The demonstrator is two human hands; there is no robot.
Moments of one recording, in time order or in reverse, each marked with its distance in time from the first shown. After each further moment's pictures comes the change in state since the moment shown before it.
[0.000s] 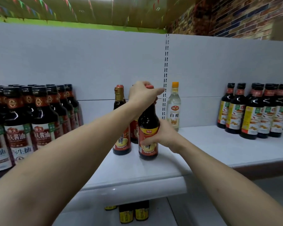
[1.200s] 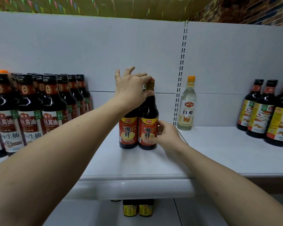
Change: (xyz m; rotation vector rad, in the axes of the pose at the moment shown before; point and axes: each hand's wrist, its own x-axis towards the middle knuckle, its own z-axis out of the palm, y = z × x) left_hand 0.016 -0.035 -0.049 1.120 0.151 0.405; right_hand 0.020 0.040 0.020 -0.011 0.056 0.012
